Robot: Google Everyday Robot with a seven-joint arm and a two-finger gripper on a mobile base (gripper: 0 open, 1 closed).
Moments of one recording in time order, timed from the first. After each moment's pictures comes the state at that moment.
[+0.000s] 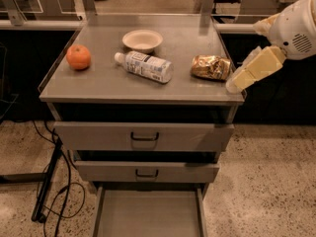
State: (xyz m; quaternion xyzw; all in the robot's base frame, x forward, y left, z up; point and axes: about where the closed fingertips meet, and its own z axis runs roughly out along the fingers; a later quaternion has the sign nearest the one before) arm 0.537 -0.182 0.982 -0.50 0.78 0.08 0.37
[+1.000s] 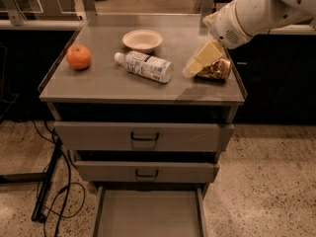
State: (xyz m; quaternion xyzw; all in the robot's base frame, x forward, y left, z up) arm 0.645 -0.103 0.948 -0.56 0.73 0.09 0.39
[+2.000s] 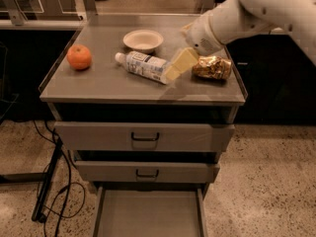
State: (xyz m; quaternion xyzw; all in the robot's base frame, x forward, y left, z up) arm 0.651 -0.046 0.921 -0.57 0.71 0.15 0.38
